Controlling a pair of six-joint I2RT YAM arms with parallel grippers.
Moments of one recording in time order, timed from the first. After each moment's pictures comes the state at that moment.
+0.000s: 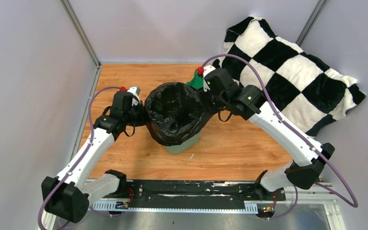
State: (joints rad) left arm -0.30 1.04 0.86 -0.55 0.12 -0.42; right arm 0.84 1.42 1.68 -1.02 0.19 0.20
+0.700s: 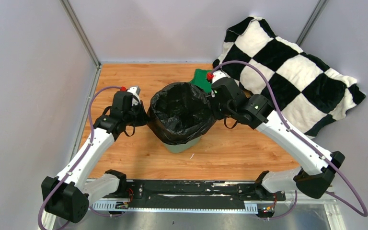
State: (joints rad) left arm -0.30 1.04 0.86 -0.55 0.12 -0.42; right arm 0.84 1.30 1.51 -0.98 0.28 0.27
